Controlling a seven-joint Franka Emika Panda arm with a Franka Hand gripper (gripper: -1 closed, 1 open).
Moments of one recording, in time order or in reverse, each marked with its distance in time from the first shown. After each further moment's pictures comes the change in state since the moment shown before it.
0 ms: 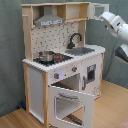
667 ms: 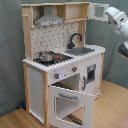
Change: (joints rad) arm 0.003 0.000 -0.074 0.002 -0.166 -0.039 0.167
